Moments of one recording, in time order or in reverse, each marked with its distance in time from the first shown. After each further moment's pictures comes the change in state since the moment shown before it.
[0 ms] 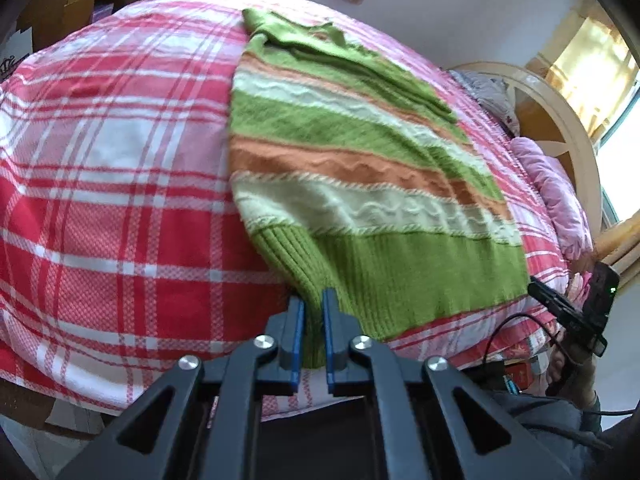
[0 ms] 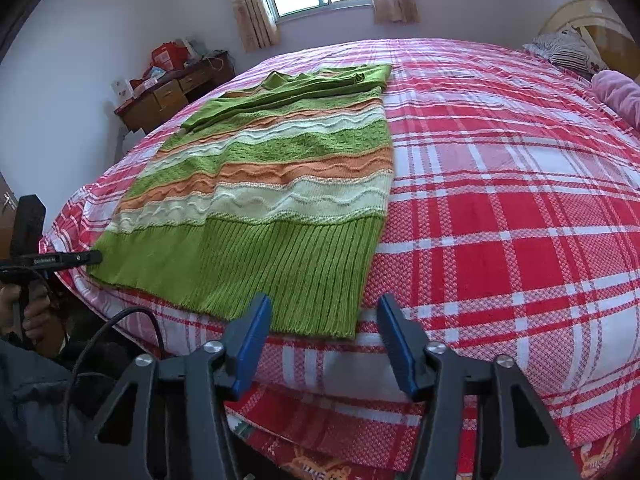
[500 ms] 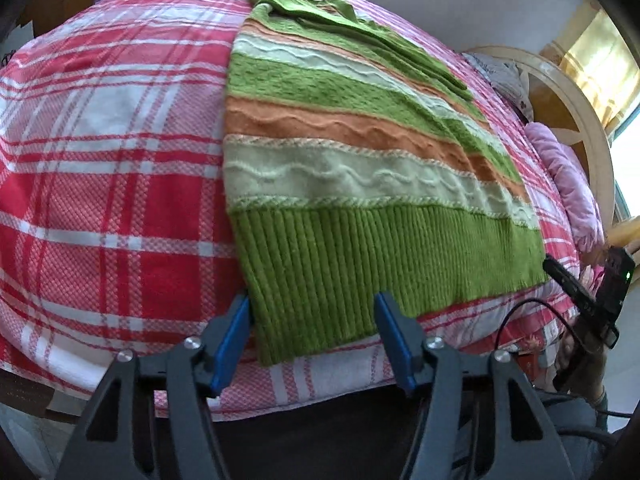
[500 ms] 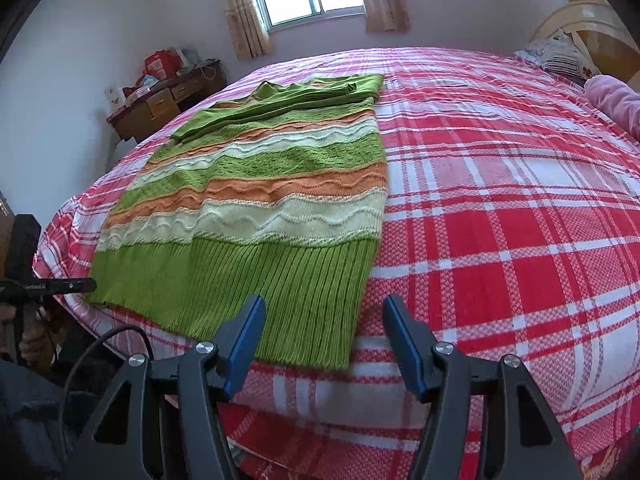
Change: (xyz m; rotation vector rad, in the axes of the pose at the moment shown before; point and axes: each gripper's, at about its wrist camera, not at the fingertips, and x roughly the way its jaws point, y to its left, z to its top) left arm 0.026 -0.004 -0.008 -0.019 0.079 0.054; right arm 0.008 0.000 0.007 0.004 -0.044 -0.036
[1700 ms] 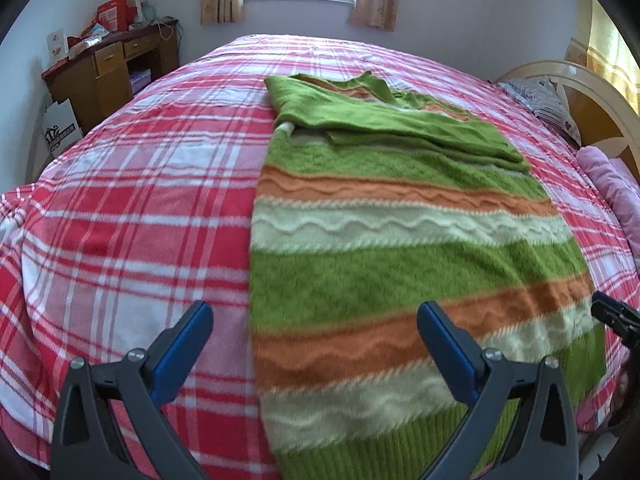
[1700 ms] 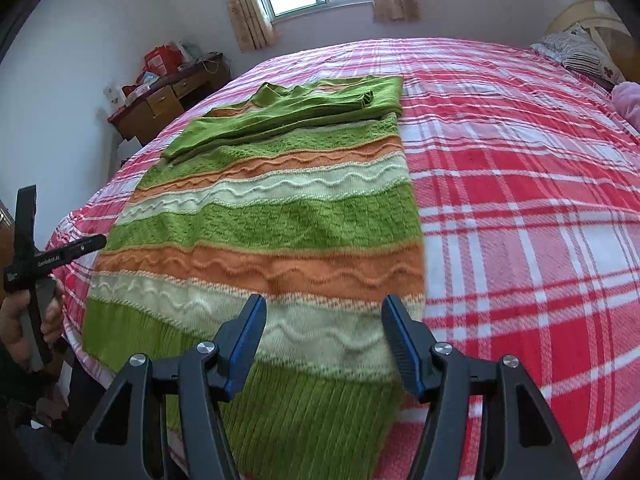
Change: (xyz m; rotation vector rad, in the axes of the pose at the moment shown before) left arm 0.007 -0.018 0.095 0.098 -0.224 0.283; right arm 0.050 0.004 0.071 0.014 0.048 0.036
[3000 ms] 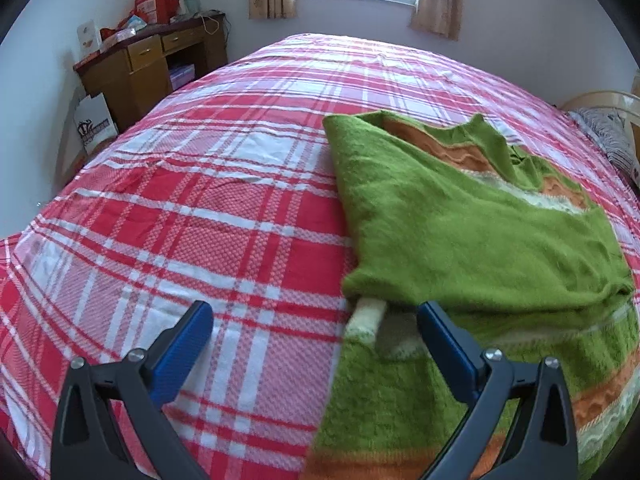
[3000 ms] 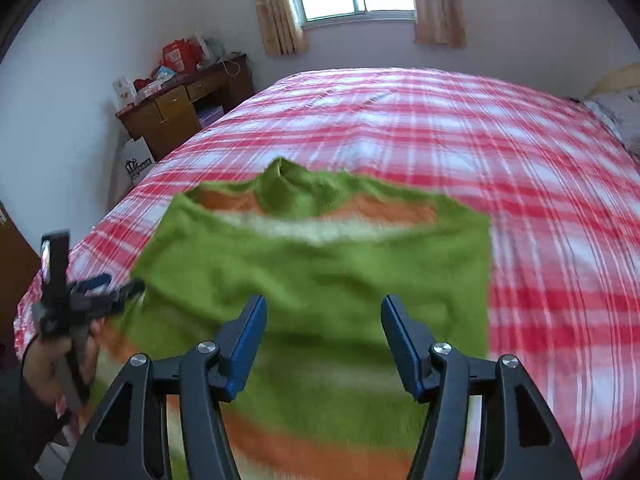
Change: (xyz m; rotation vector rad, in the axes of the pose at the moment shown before) left arm 0.113 0.027 0.134 -0.110 -0.010 0.186; right arm 0.110 0.036 0.217 -0.114 -0.015 0.022
